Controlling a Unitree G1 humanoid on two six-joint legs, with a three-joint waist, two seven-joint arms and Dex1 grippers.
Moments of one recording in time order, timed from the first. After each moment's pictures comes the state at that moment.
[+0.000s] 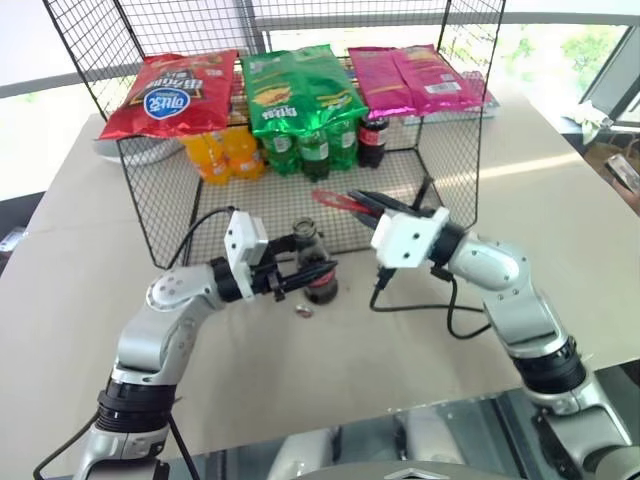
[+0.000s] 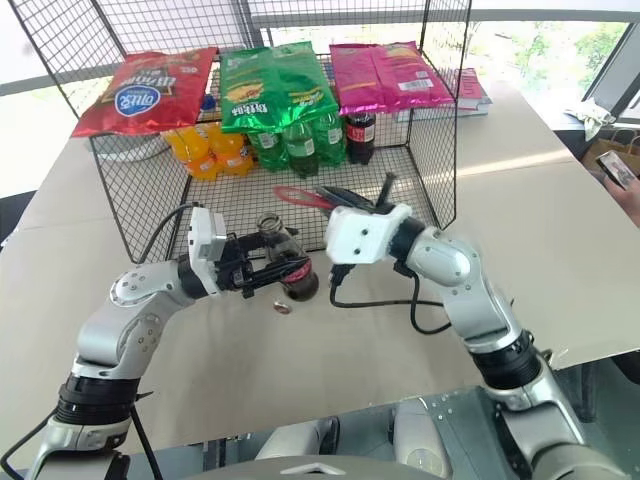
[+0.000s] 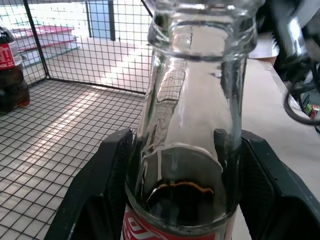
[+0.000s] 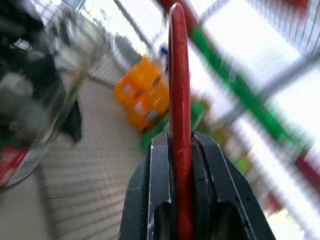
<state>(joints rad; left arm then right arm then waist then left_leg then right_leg) -0.21 0.57 0.04 -0.22 -0.54 0.30 -1.01 -0.37 -0.31 0.26 -0.36 -0.17 0.21 0.64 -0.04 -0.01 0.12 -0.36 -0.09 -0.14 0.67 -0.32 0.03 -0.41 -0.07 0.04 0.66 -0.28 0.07</state>
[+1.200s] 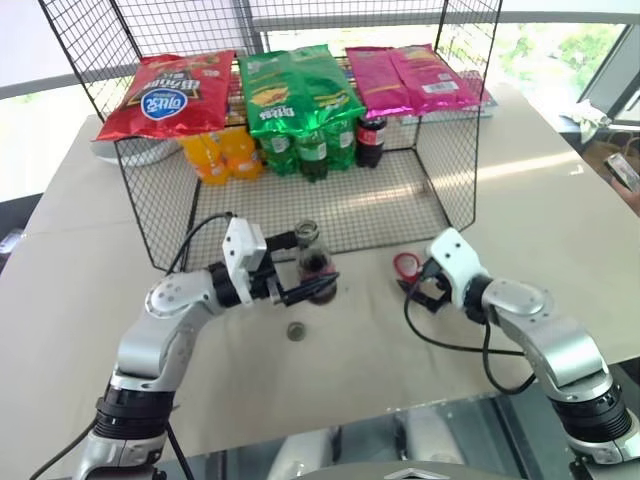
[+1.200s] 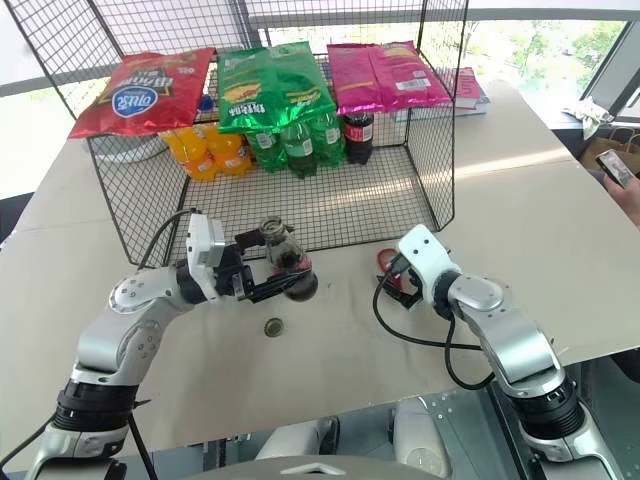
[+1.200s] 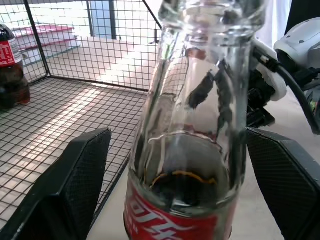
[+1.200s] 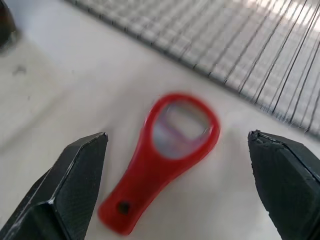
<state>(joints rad) -0.17 0.59 0.04 -0.24 -0.55 0.26 -1.00 -0.26 -0.48 0.22 -0.51 0.12 0.89 0.48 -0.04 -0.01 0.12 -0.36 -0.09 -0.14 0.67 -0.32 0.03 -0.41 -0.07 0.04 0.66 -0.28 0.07</state>
